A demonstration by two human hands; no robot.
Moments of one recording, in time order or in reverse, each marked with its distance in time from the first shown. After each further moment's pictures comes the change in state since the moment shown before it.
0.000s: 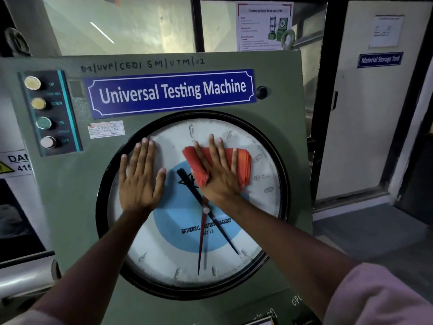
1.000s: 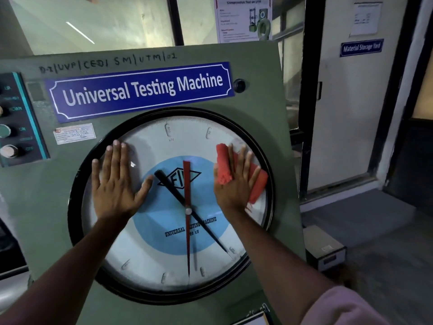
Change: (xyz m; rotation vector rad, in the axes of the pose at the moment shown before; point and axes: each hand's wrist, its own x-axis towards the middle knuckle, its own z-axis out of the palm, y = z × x) left_hand -0.002 -0.006 0.009 0.049 -0.071 0.001; right_hand -0.042 0.060 0.021 0.053 0.314 0.507
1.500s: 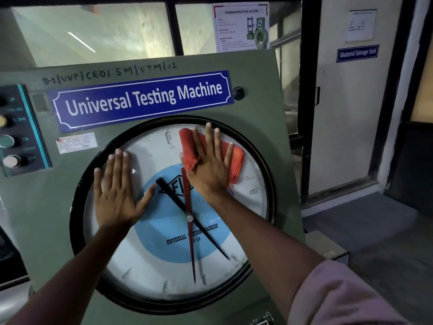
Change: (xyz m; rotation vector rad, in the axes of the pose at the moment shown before) left_hand -0.001 0.003 -0.004 0.000 -0.017 -0.006; right_hand 0.051 -0.070 0.007 -0.059 -0.162 -0.292
